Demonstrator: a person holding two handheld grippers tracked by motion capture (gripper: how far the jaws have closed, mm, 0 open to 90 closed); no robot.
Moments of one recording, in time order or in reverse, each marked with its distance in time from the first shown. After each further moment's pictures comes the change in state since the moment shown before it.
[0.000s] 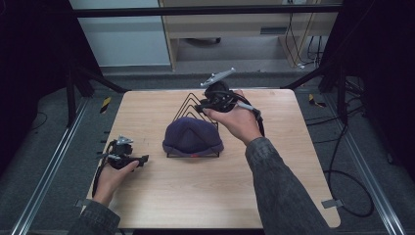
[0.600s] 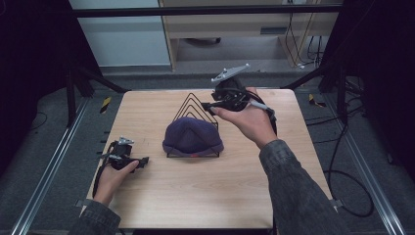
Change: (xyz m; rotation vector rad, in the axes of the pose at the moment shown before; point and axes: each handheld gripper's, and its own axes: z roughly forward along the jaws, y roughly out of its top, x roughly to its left) left arm 0.002 -0.003 0.007 0.045 0.009 -0.011; right arm 0.002 0.002 -0.042 -0.040 -0.061 -0.004
